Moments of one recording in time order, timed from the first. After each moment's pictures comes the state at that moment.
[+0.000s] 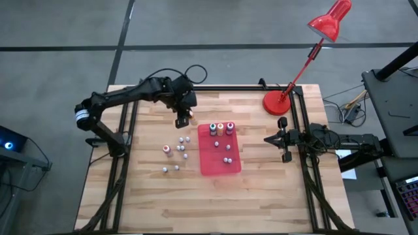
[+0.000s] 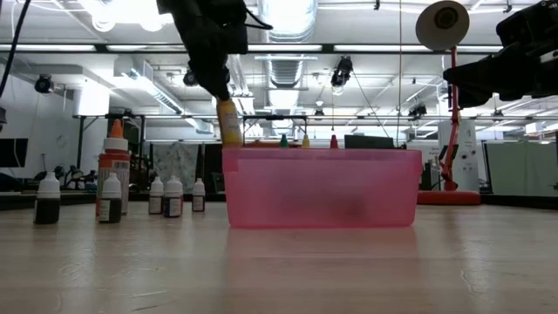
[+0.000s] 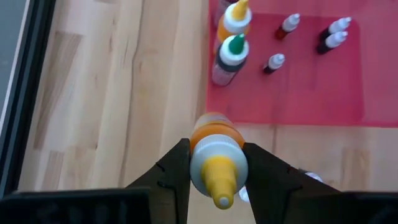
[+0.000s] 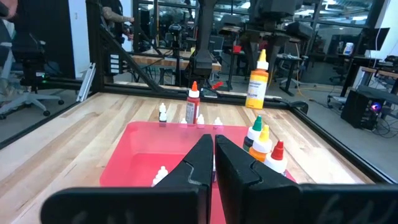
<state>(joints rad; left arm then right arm) 0.40 1.52 1.43 -0.98 0.14 0.24 -0.02 0.01 0.01 0.01 -0.05 -0.06</state>
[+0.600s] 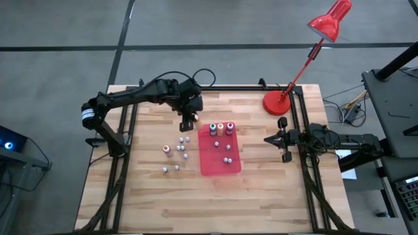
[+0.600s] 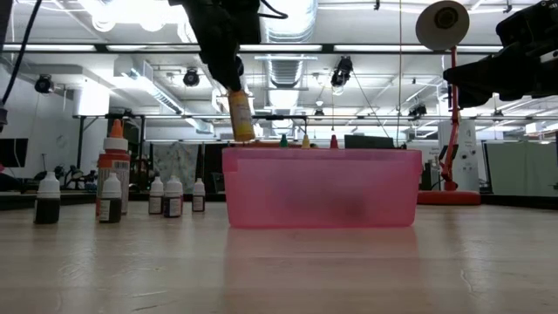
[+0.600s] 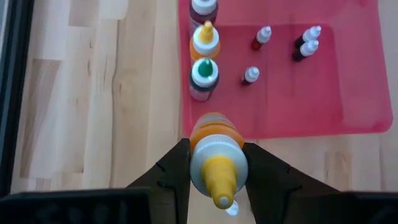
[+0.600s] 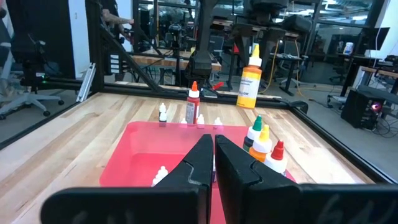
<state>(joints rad) 0.32 1.59 1.55 -1.02 0.15 0.24 -0.02 0.01 0.01 0.01 -0.05 -0.06</state>
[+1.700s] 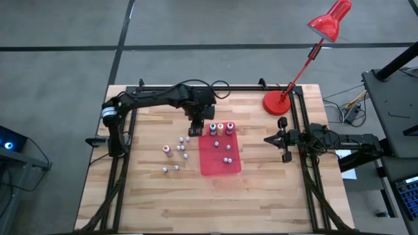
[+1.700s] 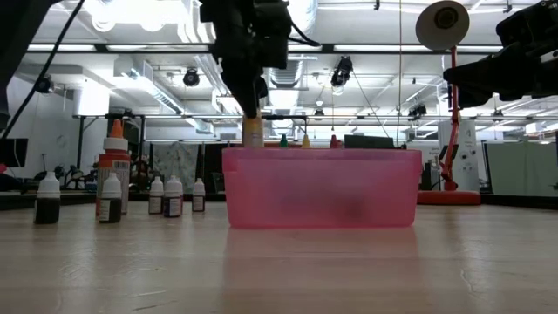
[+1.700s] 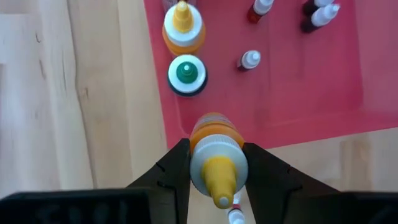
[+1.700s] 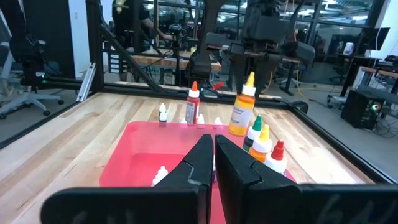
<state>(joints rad) 0.27 1.83 1.69 -1.10 0.13 0.31 -0.02 0.02 0.01 0.01 -0.05 -0.06</state>
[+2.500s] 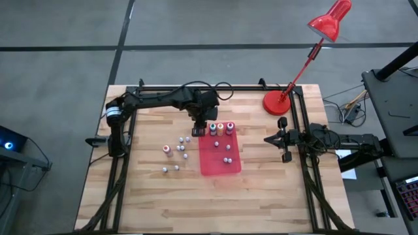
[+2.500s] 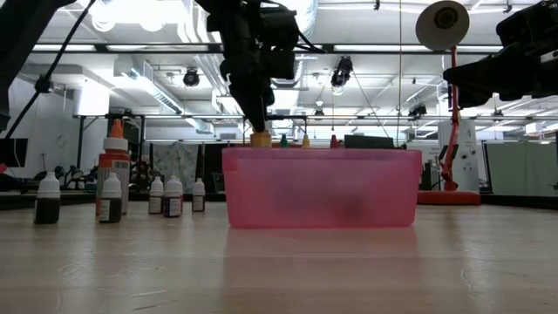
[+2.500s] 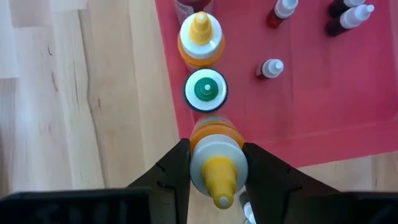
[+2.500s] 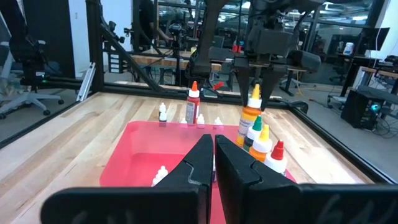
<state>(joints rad) 0.27 1.87 1.68 -1.03 0.08 0.34 -0.02 0.02 0.01 0.01 -0.05 -0.06</state>
